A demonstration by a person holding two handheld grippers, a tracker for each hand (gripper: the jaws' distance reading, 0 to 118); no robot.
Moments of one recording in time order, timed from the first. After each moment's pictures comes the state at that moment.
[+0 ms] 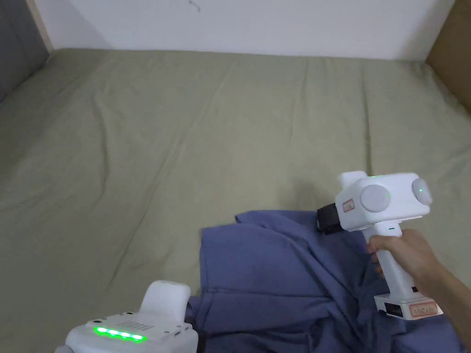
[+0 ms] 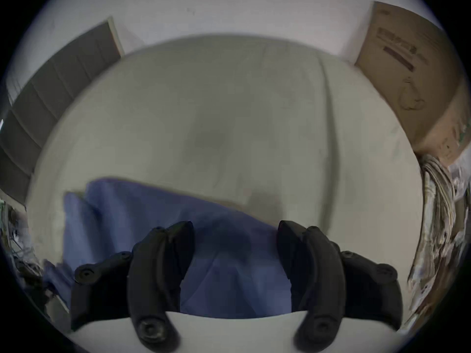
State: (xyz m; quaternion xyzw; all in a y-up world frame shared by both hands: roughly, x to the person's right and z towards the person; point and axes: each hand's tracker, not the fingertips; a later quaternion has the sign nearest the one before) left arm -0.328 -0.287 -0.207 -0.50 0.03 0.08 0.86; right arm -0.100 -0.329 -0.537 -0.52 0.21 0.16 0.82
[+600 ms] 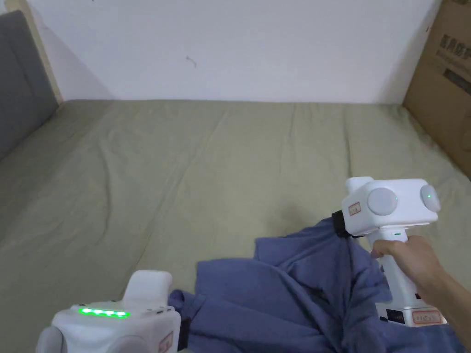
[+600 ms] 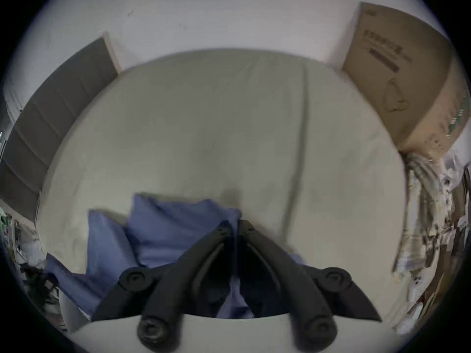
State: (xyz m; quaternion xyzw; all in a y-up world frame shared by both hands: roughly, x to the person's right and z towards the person) left arm -0.341 -0.222 -0.214 -0.44 0.07 0.08 0.89; right arm -0.056 -0.224 -0.519 -0.45 0.18 0.09 0.87
